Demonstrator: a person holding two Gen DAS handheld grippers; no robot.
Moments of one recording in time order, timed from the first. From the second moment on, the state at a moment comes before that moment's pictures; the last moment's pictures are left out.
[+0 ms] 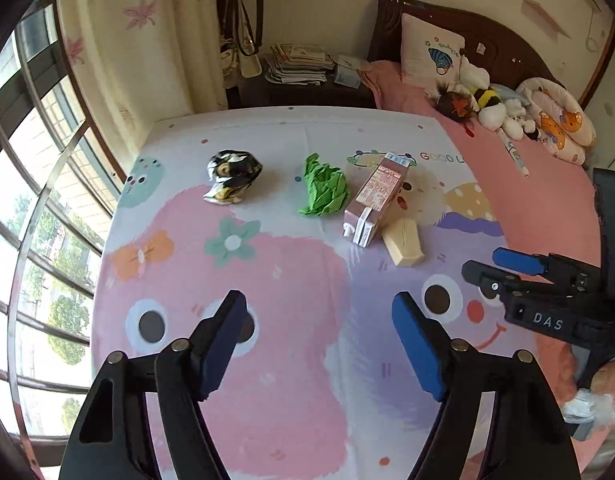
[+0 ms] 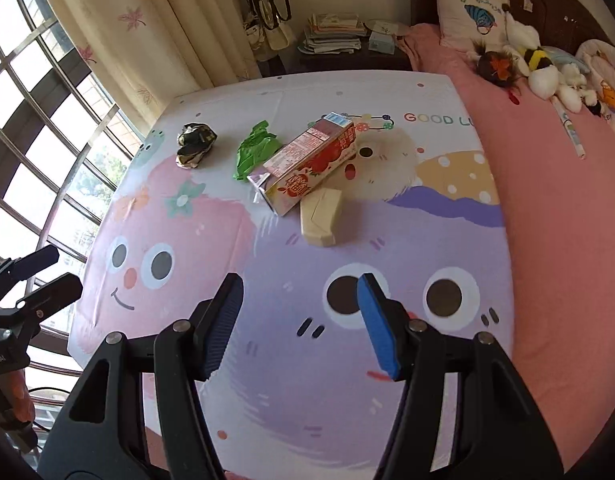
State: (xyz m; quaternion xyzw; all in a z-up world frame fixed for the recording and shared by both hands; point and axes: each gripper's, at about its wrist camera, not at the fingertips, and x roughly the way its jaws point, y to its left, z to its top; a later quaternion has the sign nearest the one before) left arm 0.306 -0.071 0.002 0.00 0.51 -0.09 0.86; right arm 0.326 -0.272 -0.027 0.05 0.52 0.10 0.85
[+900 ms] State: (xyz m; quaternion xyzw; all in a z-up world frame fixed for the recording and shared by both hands) left arm 0.379 -0.121 -0.074 -0.01 0.57 -0.04 0.82; right arm 0.427 -0.240 -0.157 -0.23 0.46 0.43 0.74
